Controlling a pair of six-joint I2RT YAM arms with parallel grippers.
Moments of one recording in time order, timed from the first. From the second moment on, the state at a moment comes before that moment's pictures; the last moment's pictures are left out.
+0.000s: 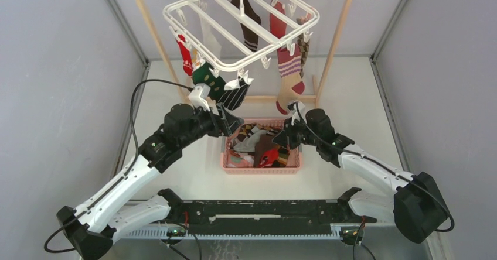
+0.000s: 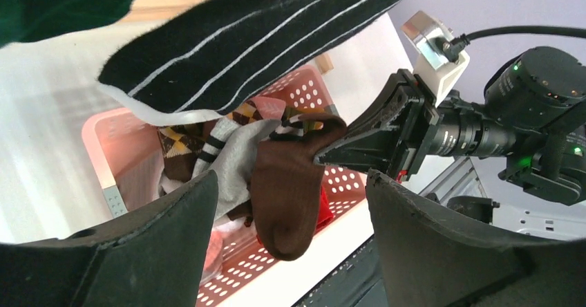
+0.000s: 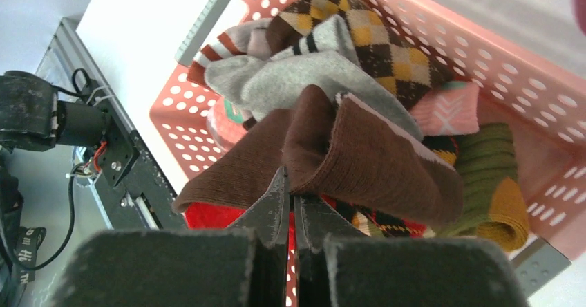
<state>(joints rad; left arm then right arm) -0.68 0.88 0.90 -0.32 0.05 -0.60 0.57 1.12 0.60 0.00 -0.43 0.35</state>
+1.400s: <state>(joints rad) -0.70 0.94 0.78 -0.28 -0.06 -0.60 0.75 0.97 0.70 -0.23 -0.15 0.36</state>
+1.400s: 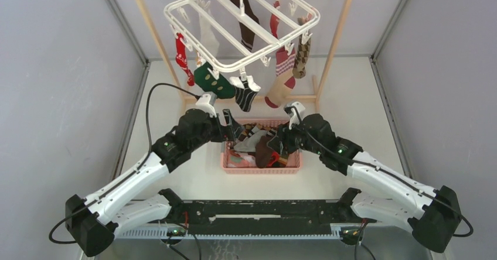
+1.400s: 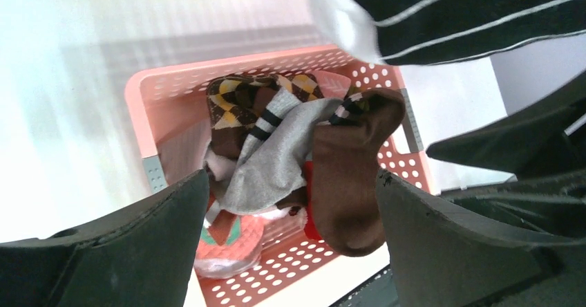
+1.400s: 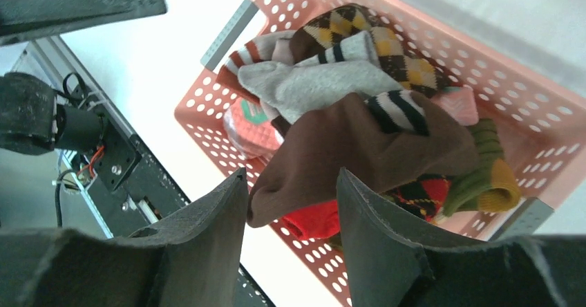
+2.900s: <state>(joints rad) -0.54 0.75 0.80 -0.46 -0.19 -0.57 0.89 1.35 0.82 -0.17 -0.02 0.30</state>
